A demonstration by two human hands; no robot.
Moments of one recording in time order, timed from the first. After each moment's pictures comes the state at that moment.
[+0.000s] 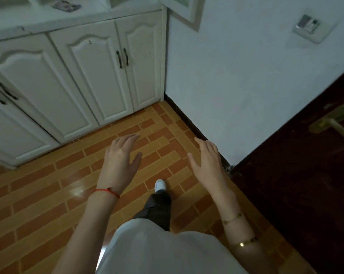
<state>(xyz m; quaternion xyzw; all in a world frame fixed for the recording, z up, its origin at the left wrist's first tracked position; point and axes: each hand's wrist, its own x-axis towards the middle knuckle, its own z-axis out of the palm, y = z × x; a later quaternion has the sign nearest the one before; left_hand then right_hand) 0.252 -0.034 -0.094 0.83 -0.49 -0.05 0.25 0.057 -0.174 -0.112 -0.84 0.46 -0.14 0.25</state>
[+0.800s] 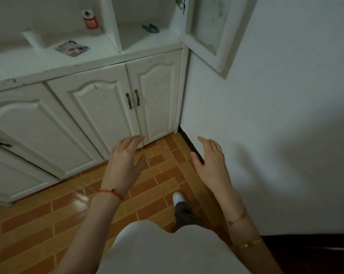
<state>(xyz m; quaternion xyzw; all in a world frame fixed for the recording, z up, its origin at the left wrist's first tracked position) 0.484 -0.345 -0.076 0.84 -0.46 -0.02 0.27 0.305 -0.505 -0.087 -0.86 0.41 -0.15 0.27</state>
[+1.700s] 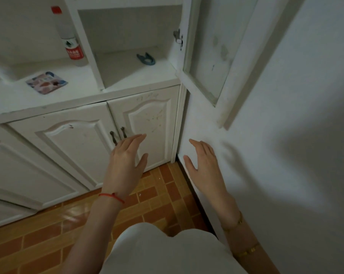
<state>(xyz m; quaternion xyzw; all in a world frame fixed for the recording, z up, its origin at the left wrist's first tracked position) 0.593 -0.609 -0.053 0.86 -0.41 0.01 0.31 0.443 -0.766 -0.069 -0.89 0.31 -0.18 0.28</state>
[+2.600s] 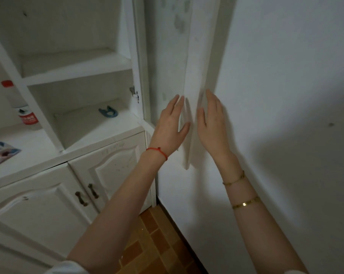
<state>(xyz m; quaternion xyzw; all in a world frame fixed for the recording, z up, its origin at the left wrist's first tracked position) 0.587 -0.865 0.062 0.68 -0.60 0.05 0.42 0.470 -0.929 0.075 -0.80 0.33 -0.47 0.18</state>
